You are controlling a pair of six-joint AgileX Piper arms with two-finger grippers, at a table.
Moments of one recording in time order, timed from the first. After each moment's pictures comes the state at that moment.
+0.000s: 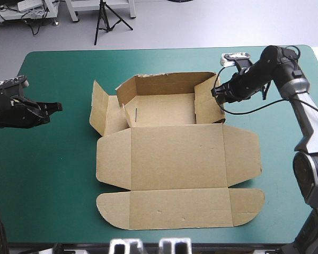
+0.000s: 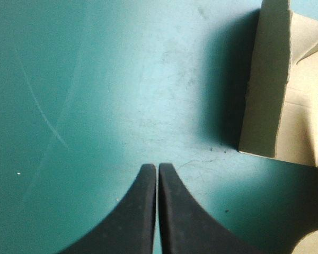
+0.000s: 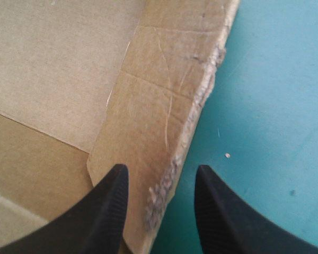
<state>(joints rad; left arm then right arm) 0.24 1.37 -1.27 -0.24 1.08 0.06 0.14 1.84 -1.74 0.34 1.19 -0.29</state>
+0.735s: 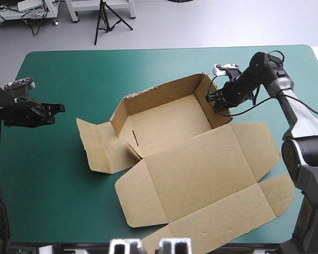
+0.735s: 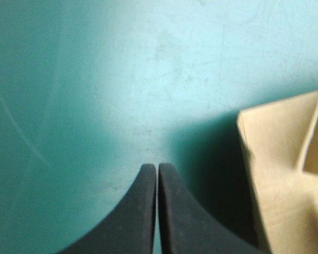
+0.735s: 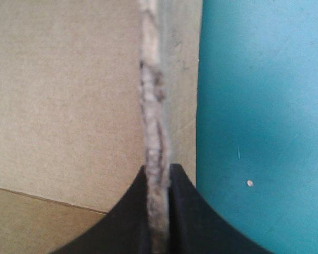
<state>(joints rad) 0.27 1.48 -1.27 -0.33 1.06 0.19 0.14 1.98 -1.77 0.40 1.21 -0.33</state>
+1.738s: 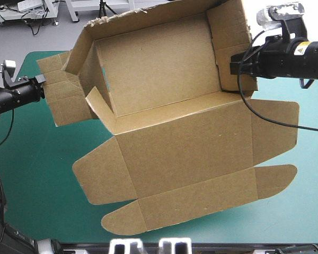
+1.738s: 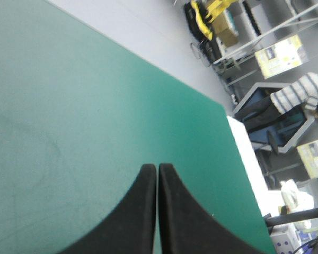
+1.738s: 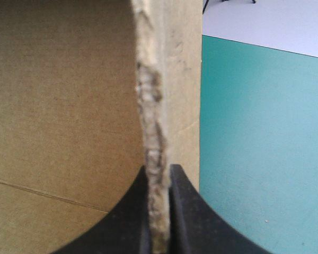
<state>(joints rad) 0.50 1.69 -1.27 -1.40 1.19 0.86 0.14 1.37 -1.92 0.46 1.23 -0.19</state>
